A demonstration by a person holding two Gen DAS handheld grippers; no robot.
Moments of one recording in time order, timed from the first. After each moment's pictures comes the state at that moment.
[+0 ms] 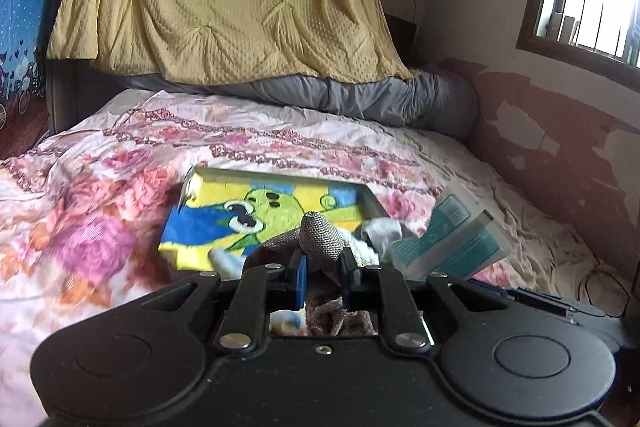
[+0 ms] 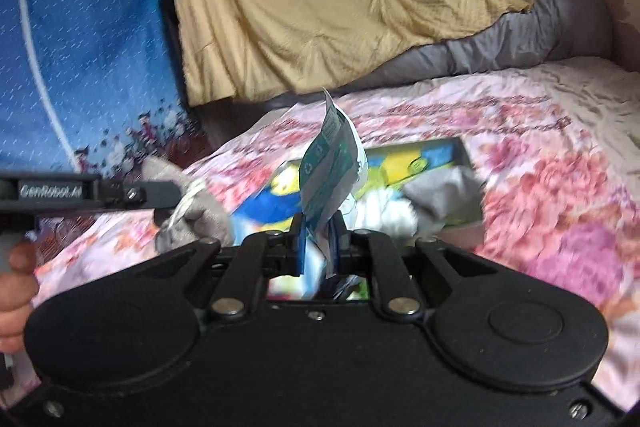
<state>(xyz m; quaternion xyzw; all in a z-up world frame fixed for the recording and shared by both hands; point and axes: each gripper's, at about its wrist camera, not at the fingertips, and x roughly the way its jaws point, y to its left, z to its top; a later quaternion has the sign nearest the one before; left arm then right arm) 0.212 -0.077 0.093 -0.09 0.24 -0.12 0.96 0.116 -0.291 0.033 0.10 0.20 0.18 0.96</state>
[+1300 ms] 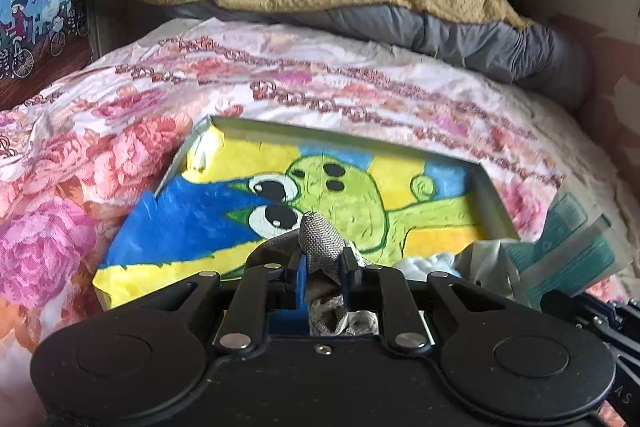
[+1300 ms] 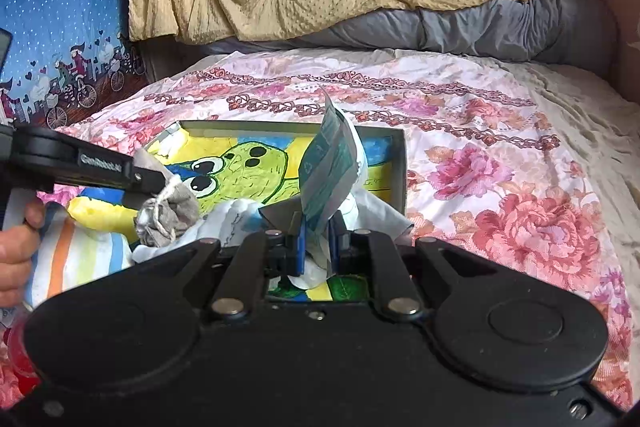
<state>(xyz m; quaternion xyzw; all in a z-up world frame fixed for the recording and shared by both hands) 0.416 -0.117 0.010 -0.09 0.35 0.01 0.93 0.278 -0.306 -0.008 -0.01 0.26 0.13 0.96</state>
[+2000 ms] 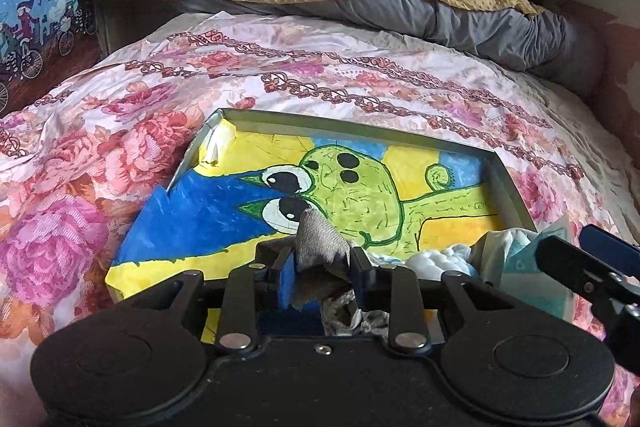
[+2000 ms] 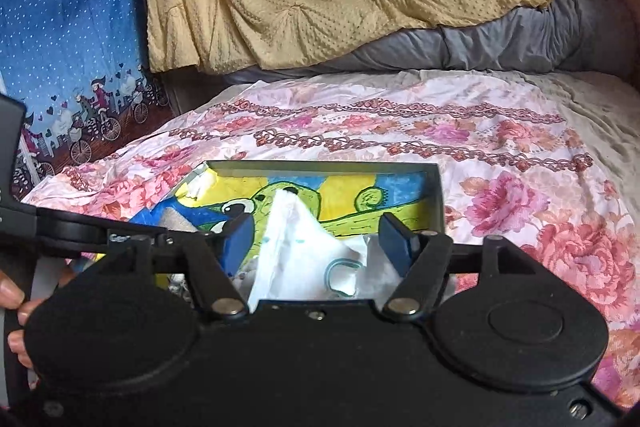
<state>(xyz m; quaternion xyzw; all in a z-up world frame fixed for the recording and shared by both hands) 0.417 -0.114 0.010 -0.08 0.36 0.03 0.93 0.291 -0.306 0.009 0.03 0.22 0.17 0.96</state>
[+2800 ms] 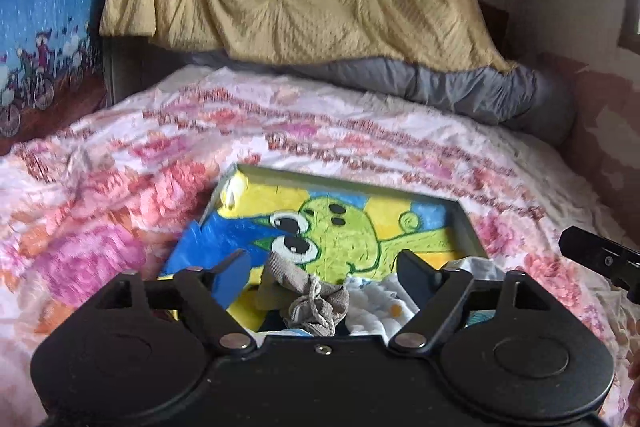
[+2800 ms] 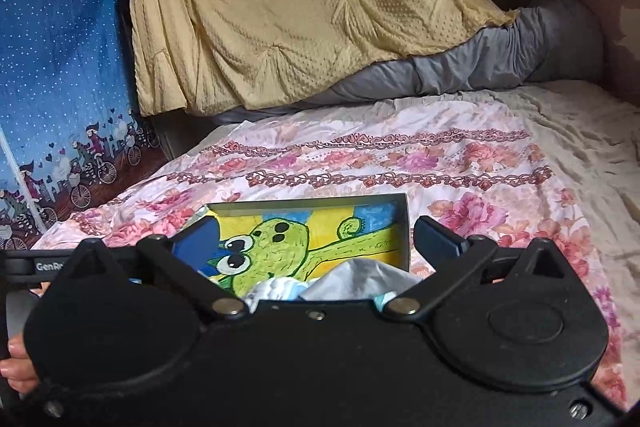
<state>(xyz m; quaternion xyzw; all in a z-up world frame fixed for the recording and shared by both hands) 0.336 -0.104 0.062 -0.09 0.27 0.01 0.96 0.235 -0.346 0.059 0.07 0.19 0.14 0.97</state>
